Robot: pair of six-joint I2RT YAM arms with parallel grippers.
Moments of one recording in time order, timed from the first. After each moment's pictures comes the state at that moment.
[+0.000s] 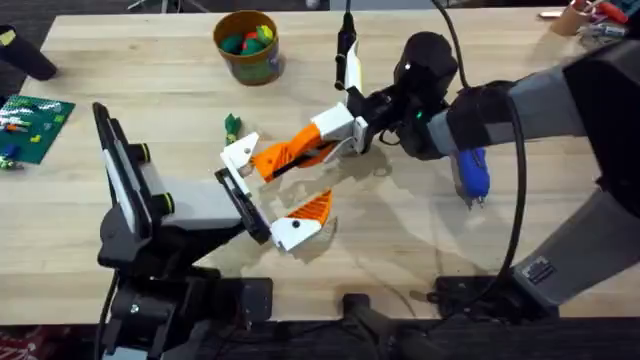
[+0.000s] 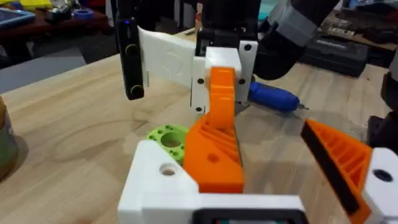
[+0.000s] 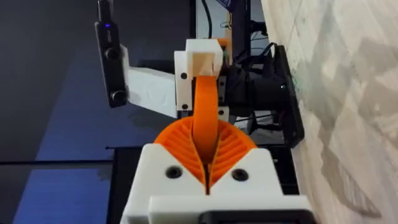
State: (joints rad) left arm -0.13 0.00 0.01 -0.07 0.85 -0.02; right arm 0.49 1.92 0.79 1.17 -1.55 1.58
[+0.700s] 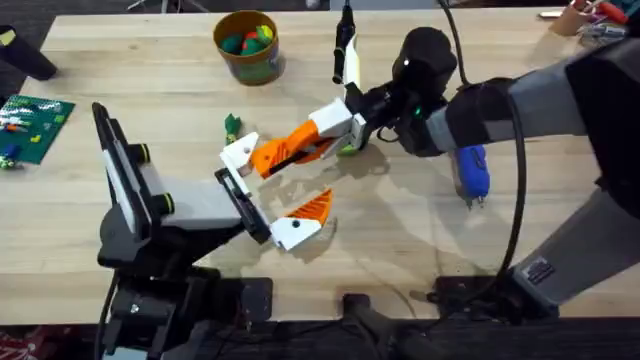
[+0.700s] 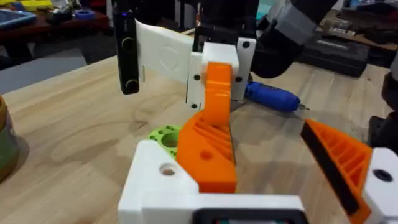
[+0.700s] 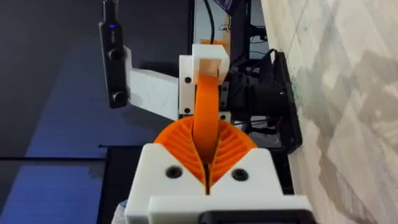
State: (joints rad) left arm -0.13 0.00 0.01 -0.07 0.85 -0.02; right arm 0.50 1.92 0.82 1.16 -1.54 1.56
